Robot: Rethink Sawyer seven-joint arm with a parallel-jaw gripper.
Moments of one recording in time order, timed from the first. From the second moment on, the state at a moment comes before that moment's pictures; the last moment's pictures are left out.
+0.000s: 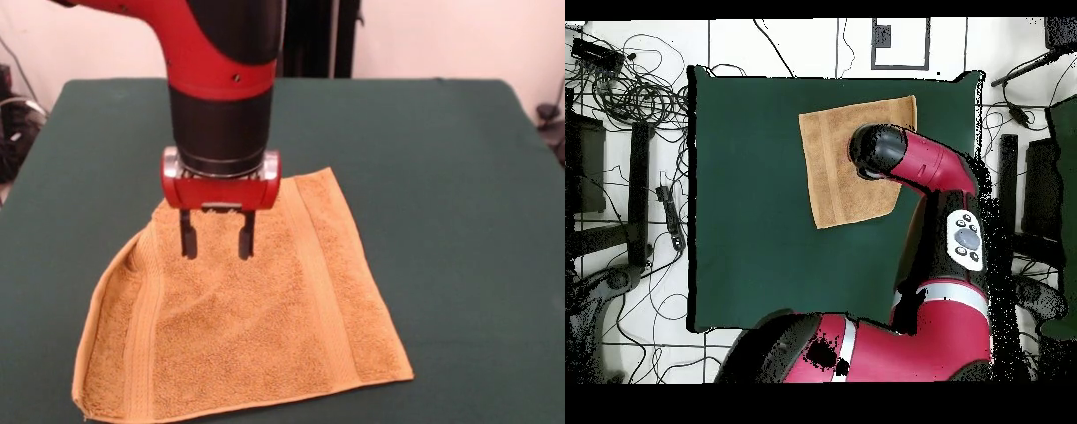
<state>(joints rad) -0.22 -0.32 -0.12 1.17 0.11 0.65 1.35</state>
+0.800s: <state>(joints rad) -0.21 -0.15 -0.16 0.98 0.15 0.65 1.35</state>
